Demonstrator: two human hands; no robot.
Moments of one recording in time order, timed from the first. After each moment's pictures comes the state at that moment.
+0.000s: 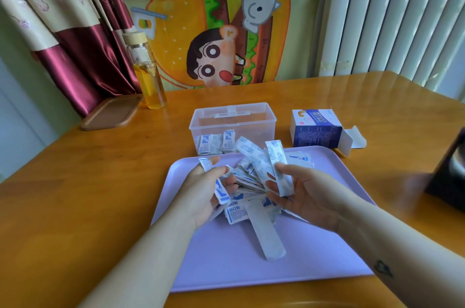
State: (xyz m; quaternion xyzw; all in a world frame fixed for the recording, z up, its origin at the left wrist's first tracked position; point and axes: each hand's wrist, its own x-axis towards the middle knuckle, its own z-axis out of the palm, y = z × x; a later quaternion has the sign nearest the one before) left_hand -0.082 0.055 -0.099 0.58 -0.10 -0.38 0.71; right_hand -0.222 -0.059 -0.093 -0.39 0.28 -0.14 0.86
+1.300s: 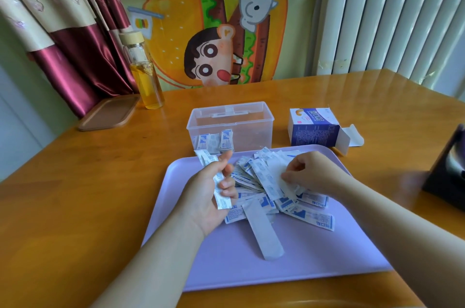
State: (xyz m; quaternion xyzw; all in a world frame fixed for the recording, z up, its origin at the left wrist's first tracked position) left_hand -0.103 0.056 -0.086 0.44 -0.04 -0.47 0.77; right_hand -0.212 -0.116 -0.110 -0.86 0.37 -0.10 0.34
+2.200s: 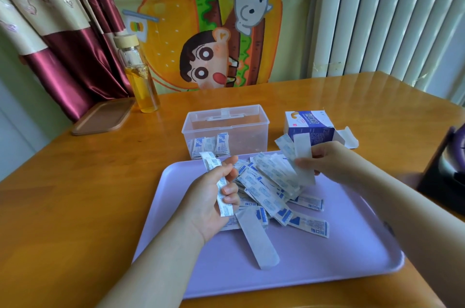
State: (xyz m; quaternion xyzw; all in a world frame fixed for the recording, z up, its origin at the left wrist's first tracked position) left_hand -0.108 0.051 -0.087 0.45 -0.04 -0.49 0.75; right_hand -0.239 -0.133 -0.084 -0.82 0.38 -0.14 0.41
